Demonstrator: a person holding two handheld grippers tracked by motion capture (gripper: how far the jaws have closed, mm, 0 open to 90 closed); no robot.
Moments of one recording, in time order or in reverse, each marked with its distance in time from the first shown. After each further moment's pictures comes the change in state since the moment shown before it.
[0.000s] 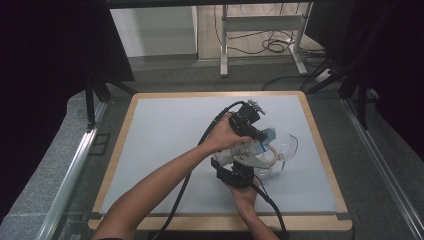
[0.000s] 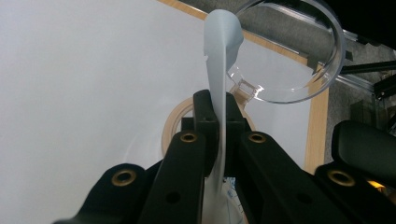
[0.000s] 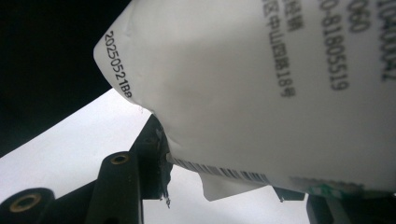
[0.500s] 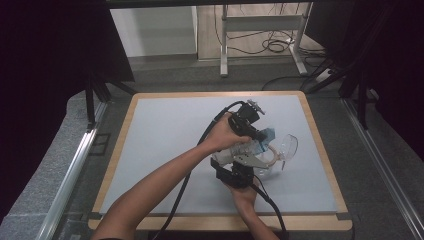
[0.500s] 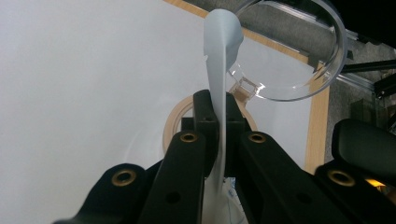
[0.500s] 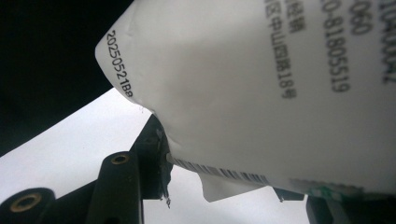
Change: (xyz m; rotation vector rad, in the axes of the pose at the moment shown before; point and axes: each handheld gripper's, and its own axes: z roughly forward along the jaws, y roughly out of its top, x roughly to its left) left arm 0.001 -0.001 -0.002 0.007 0.002 -0.005; right arm 0.001 0.000 0.000 0.005 0.004 -0.011
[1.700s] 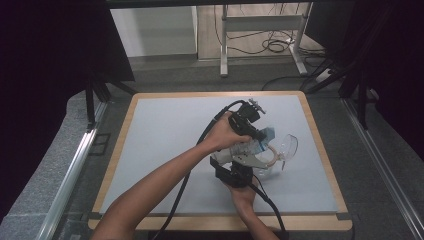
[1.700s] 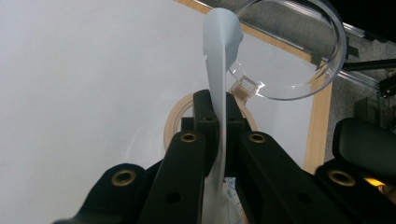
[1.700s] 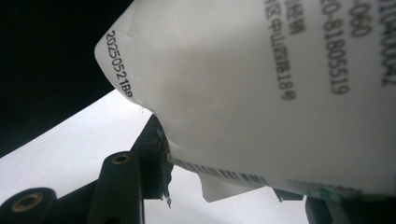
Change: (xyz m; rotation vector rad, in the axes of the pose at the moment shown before) left arm -0.004 0.004 -0.002 0.013 0.016 -0.013; right arm 0.002 0.002 0.001 -0.019 -0.011 -0.009
